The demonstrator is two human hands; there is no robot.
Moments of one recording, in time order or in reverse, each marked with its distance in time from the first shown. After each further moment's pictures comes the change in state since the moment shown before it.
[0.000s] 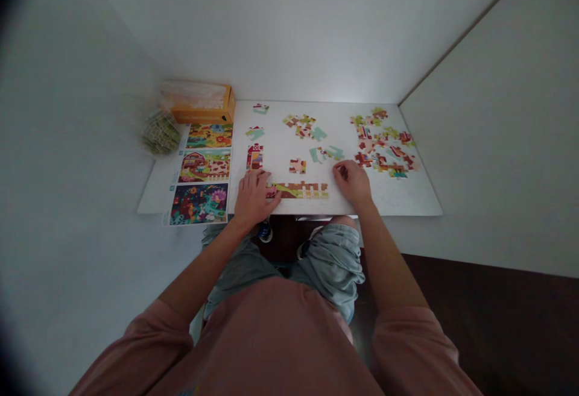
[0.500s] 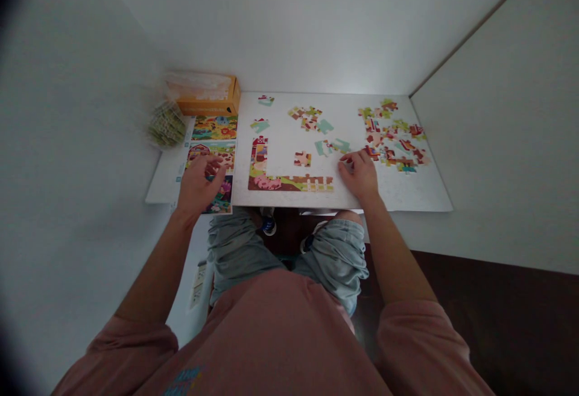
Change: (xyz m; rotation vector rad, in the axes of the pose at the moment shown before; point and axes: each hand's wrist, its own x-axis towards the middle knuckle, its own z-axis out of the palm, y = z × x) left_hand -0.007 -0.071 -0.073 -0.038 0.096 -0.133; right_hand -0.001 0.003 0.002 0.035 0.057 -0.074
